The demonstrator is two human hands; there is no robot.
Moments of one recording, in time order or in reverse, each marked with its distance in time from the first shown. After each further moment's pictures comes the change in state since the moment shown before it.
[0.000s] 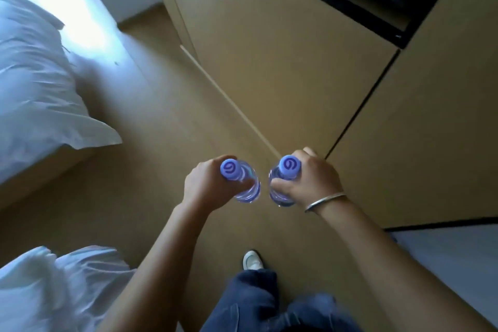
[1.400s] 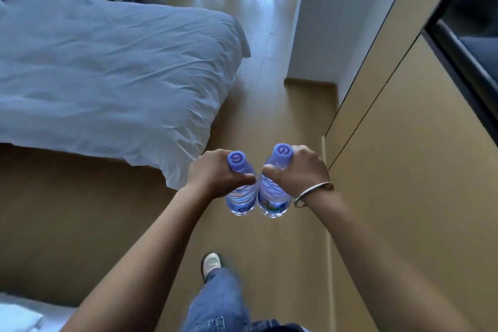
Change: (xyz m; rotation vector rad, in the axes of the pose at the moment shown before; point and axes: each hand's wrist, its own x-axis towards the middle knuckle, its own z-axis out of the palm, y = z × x) left_hand 0.370 -0.233 -0.326 -0.114 0.459 -0.469; right_hand 0.494 -0.445 0.171 -0.209 -0.308 -0.647
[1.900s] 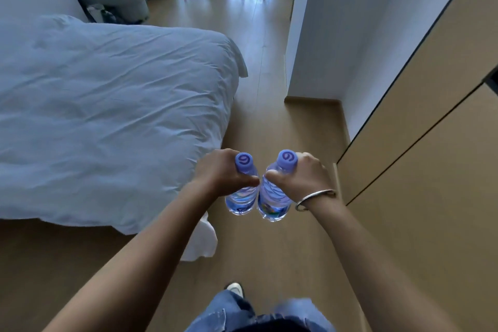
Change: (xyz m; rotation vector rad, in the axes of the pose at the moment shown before) left_hand 0.272 -0.067 -0.072 0.059 -0.072 0.094; right_hand 0.243 -0.090 0.034 0.054 0.027 0.104
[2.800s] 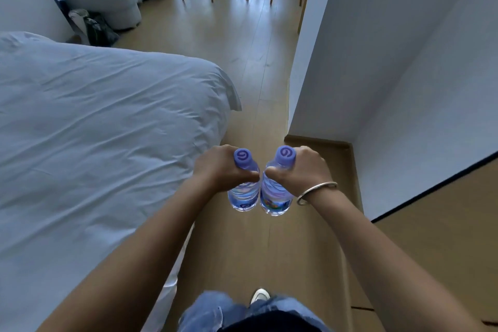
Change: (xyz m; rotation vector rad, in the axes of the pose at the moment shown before) left_hand 0.459 0.037 -0.027 -0.067 0.010 -0.027; right_hand 0.474 0.017 -0.043 -0.032 -0.039 -0.154
